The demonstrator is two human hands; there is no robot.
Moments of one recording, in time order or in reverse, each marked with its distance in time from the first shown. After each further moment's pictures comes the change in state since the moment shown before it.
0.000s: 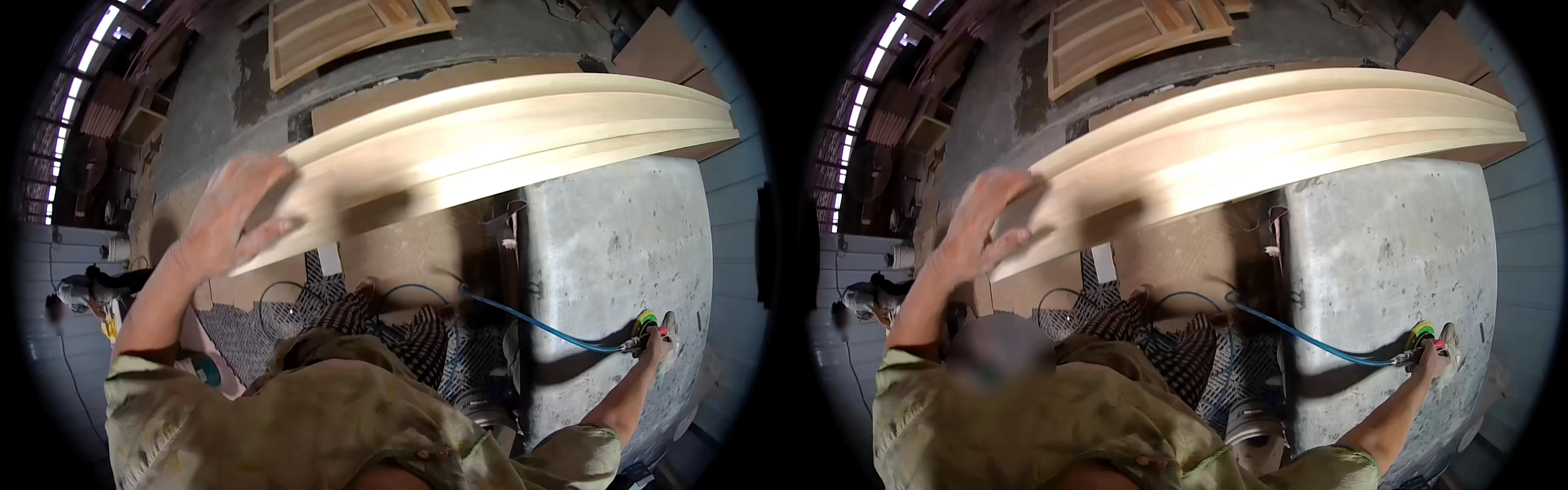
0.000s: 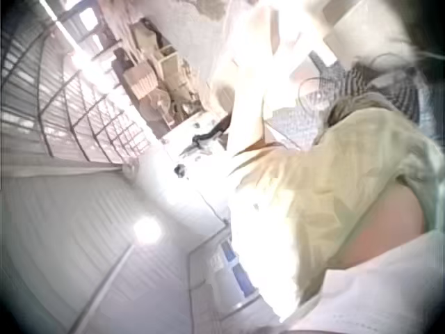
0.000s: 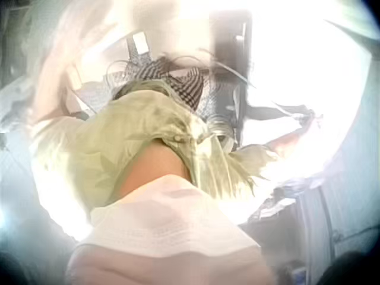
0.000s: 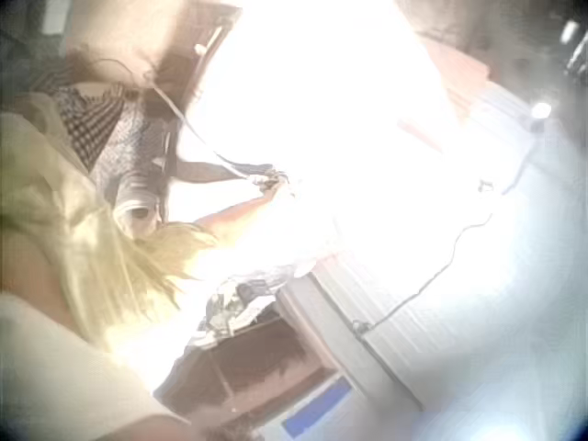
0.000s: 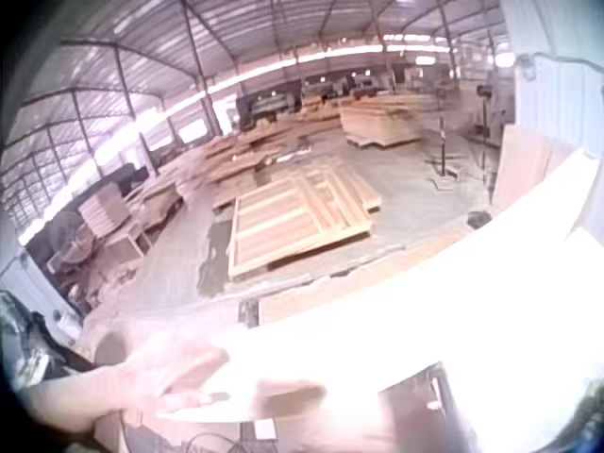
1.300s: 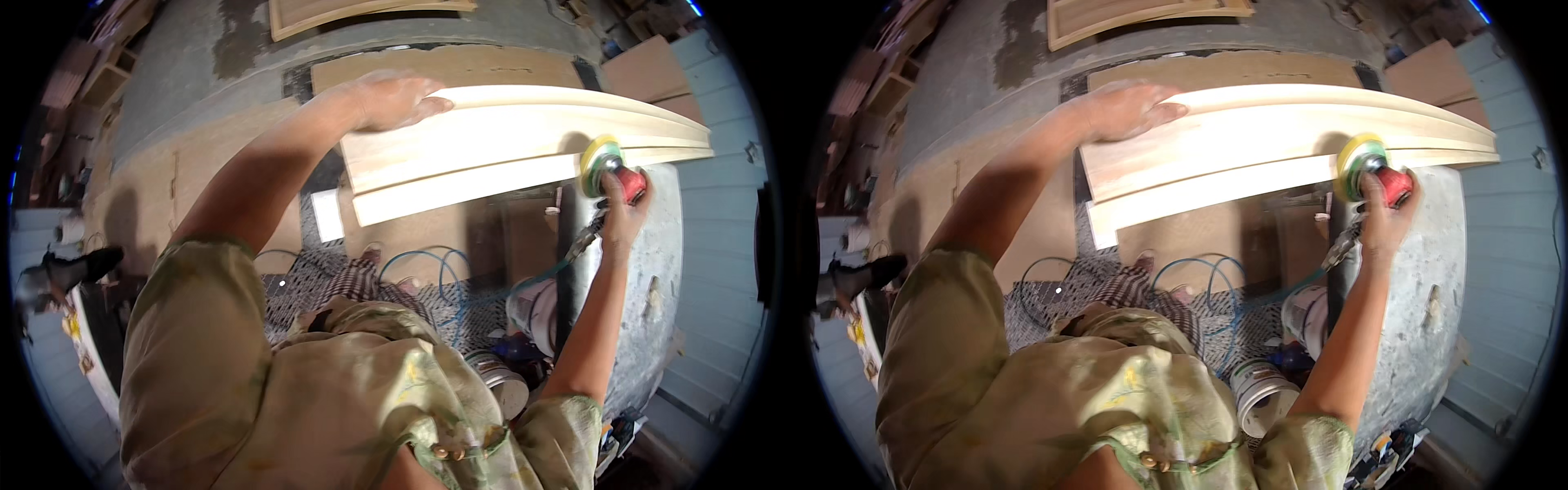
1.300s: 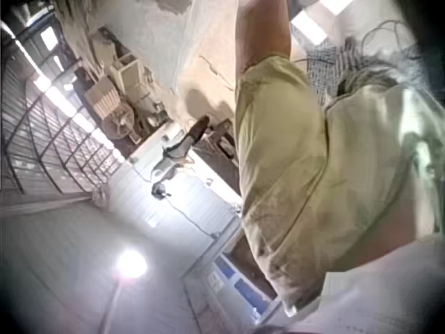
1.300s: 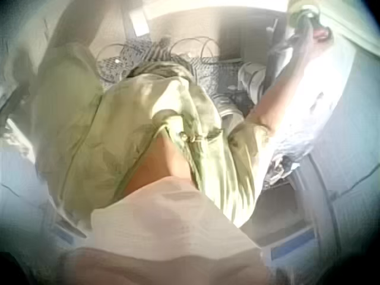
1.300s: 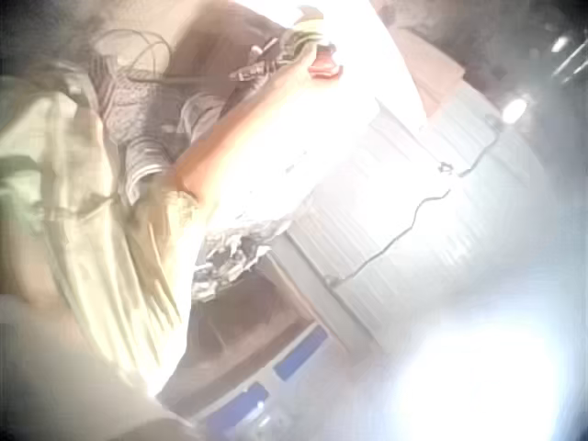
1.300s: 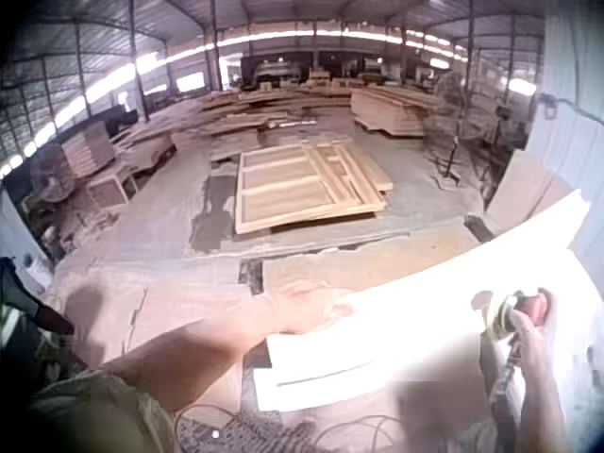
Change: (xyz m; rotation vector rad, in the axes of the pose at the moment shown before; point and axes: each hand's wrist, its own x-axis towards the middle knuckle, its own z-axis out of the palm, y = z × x) left_hand 0.003 -0.093 0.097 -0.552 -0.201 -0.040; right_hand -0.317 -0.203 0.321 0.144 -0.158 -0.726
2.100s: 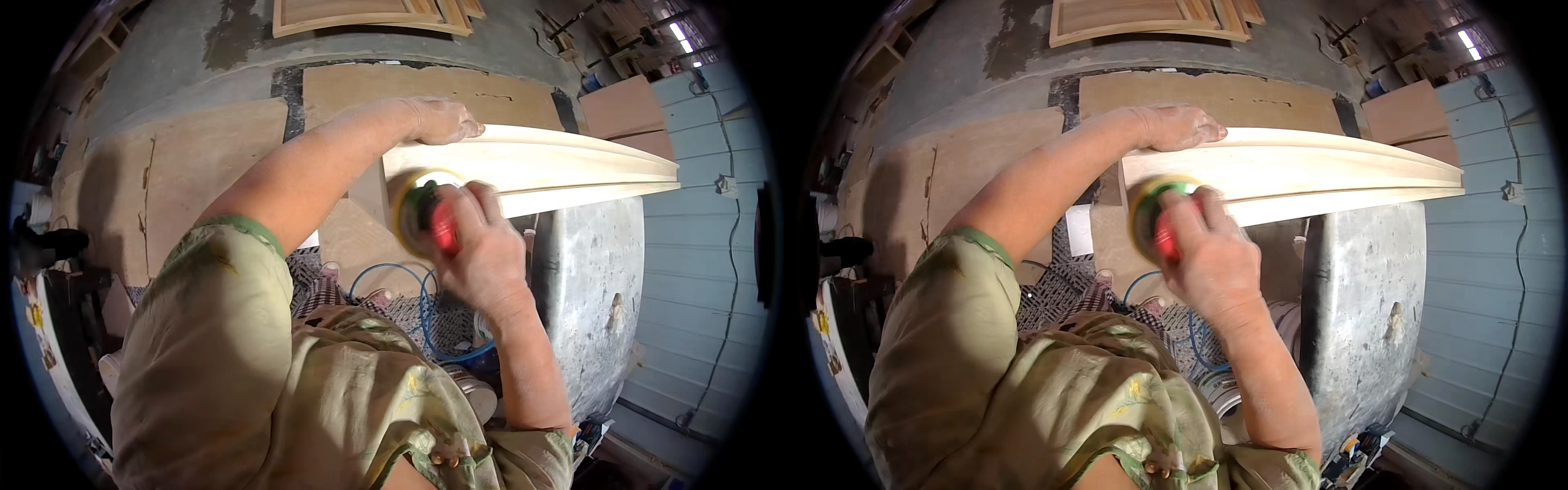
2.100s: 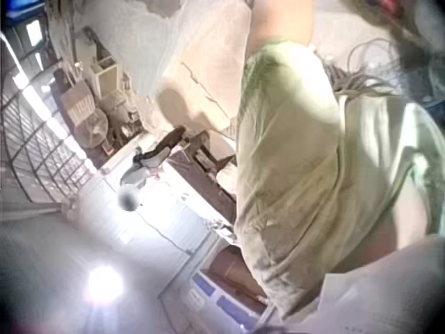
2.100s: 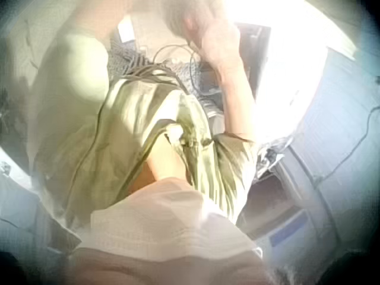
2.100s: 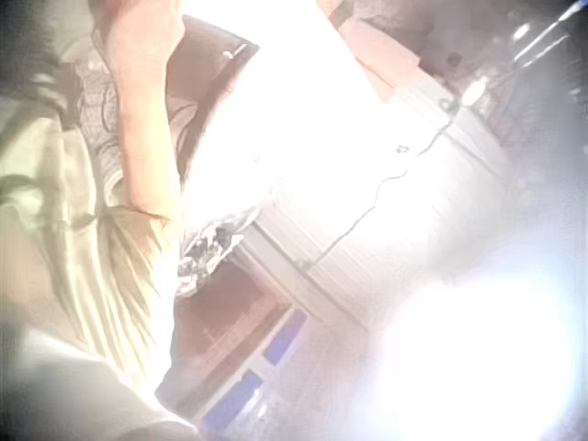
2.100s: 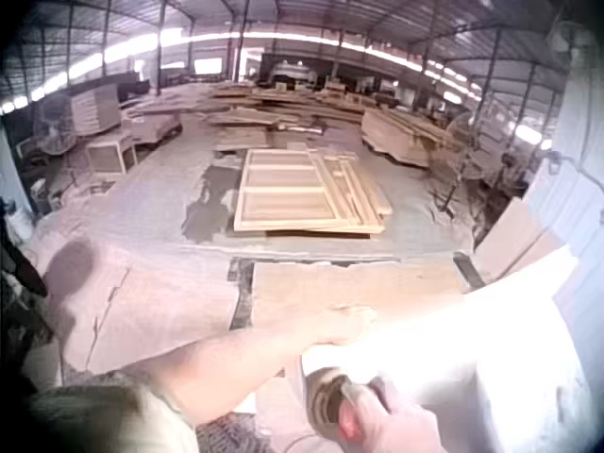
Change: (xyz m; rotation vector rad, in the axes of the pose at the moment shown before) left_hand 0.010 -0.030 0.010 -0.322 -0.071 0.091; right_hand -0.160 -0.174 0.140 -0.744 -0.791 -0.647
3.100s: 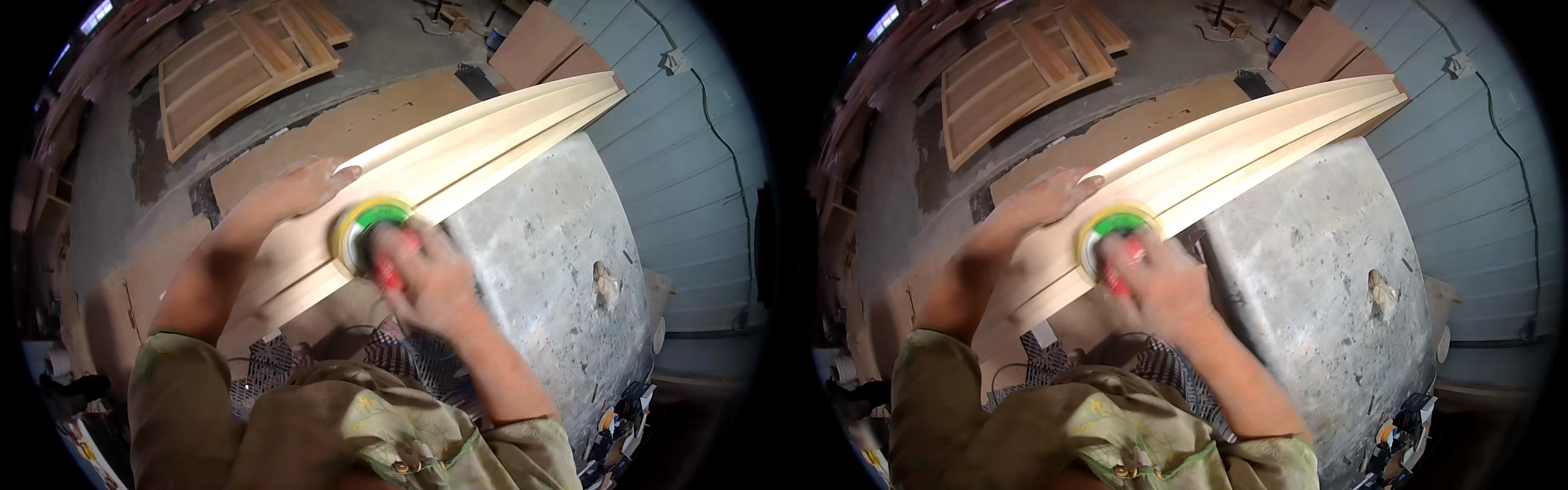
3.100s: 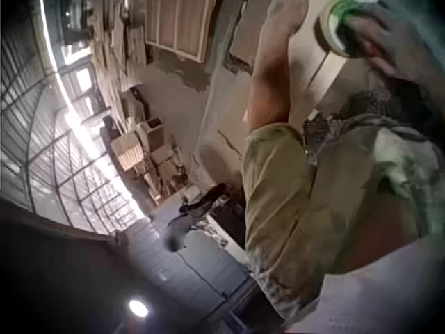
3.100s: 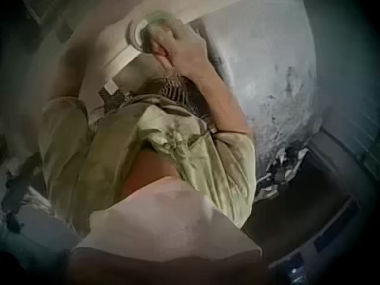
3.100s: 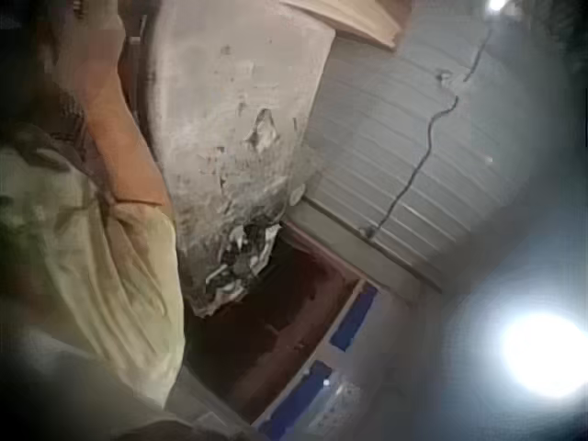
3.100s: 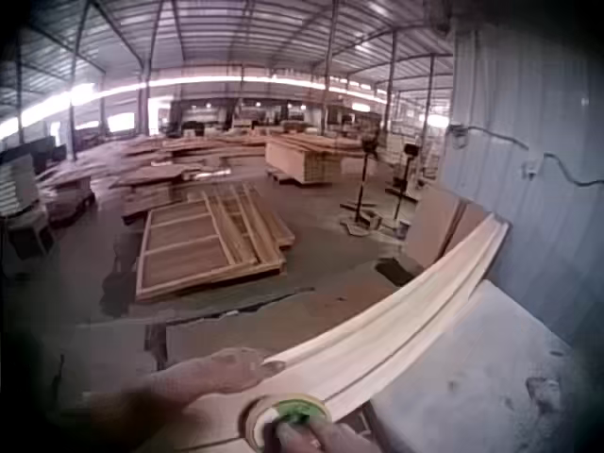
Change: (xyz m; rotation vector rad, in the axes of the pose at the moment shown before) left_hand 0.146 0.088 0.029 0.174 0.059 -0.115; right_hand -0.034 0.232 -0.020 0.157 0.394 0.038
